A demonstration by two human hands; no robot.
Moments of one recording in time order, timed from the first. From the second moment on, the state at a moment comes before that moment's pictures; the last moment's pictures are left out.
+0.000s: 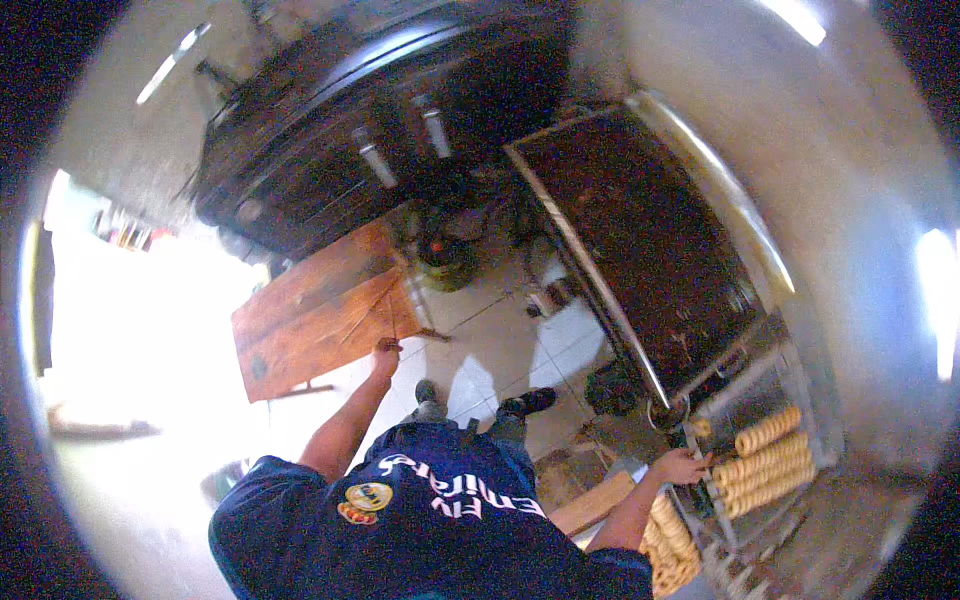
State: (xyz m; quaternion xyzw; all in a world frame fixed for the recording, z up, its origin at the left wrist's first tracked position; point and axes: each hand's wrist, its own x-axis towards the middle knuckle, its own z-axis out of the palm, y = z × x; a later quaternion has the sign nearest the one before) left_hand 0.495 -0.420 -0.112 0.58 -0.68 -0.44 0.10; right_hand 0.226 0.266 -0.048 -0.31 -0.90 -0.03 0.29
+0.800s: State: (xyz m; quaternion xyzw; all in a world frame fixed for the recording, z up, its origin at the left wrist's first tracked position) left_hand 0.561 -0.659 -0.177 0.30 -0.93 -0.21 -0.09; right_hand 0.677 0.008 -0.085 -0.24 -0.94 0.23 -0.06
